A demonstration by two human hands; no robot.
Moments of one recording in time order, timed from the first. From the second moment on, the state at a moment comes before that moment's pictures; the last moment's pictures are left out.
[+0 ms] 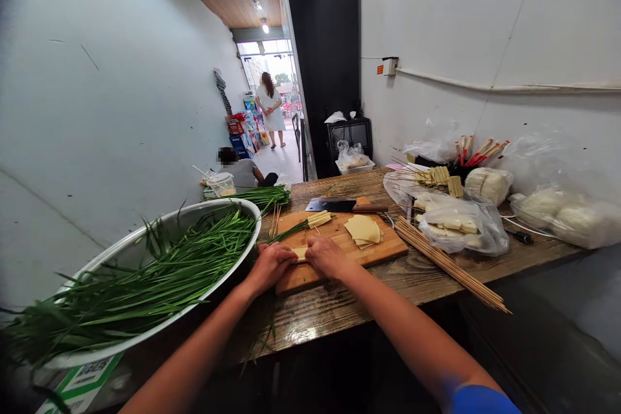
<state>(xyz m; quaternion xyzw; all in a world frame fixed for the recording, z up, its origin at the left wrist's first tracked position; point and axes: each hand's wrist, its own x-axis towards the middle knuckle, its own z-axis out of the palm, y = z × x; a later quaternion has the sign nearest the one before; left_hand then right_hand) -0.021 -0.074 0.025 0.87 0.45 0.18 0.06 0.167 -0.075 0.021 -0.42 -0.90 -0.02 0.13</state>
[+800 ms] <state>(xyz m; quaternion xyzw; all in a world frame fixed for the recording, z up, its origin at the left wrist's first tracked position) -0.015 -0.072 0.024 0.90 0.41 0.11 -0.10 0.166 -0.079 0.005 -0.40 -0.90 -0.12 0.15</state>
